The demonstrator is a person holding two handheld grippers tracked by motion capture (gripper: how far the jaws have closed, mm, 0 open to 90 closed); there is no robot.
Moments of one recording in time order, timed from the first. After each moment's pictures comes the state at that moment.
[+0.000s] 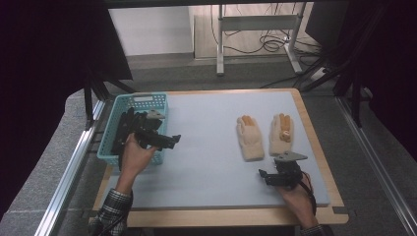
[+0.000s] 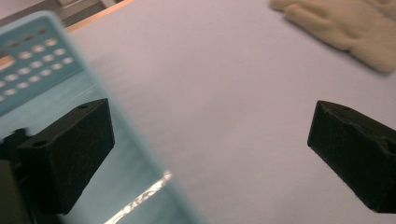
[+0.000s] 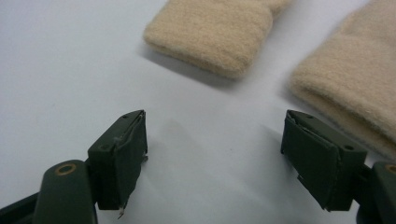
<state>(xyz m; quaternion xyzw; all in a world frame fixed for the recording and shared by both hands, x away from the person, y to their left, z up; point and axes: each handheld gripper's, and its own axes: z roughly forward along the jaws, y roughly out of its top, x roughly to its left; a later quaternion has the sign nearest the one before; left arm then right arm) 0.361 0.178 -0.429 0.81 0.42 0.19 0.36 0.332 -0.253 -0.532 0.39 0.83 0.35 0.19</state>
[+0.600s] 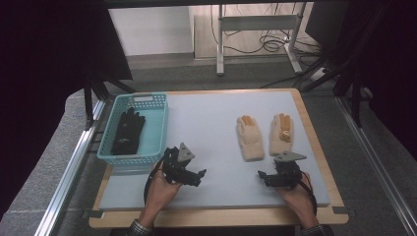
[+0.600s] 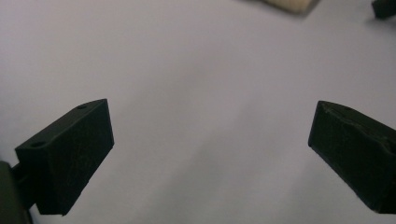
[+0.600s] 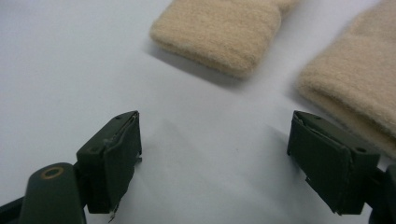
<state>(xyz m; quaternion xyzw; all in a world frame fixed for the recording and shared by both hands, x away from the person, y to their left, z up) 0.299 0.109 -0.505 0.85 0.36 0.20 0.35 0.332 -0.252 -0.532 0.38 0.83 0.35 0.19</state>
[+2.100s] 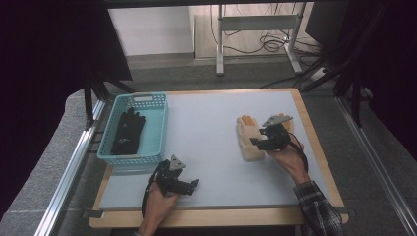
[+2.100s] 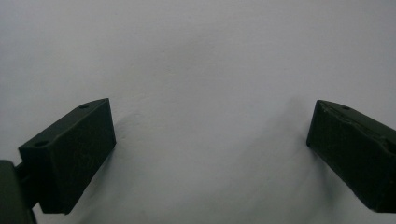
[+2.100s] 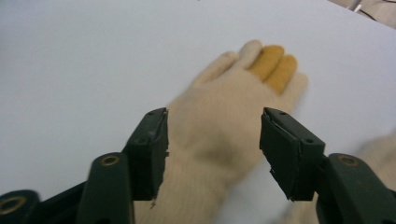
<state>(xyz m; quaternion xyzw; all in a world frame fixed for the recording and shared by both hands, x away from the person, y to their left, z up) 0.294 0.135 -0.550 0.83 0.42 0.15 0.34 0.431 -0.218 -0.483 0.32 0.86 0.36 0.18</state>
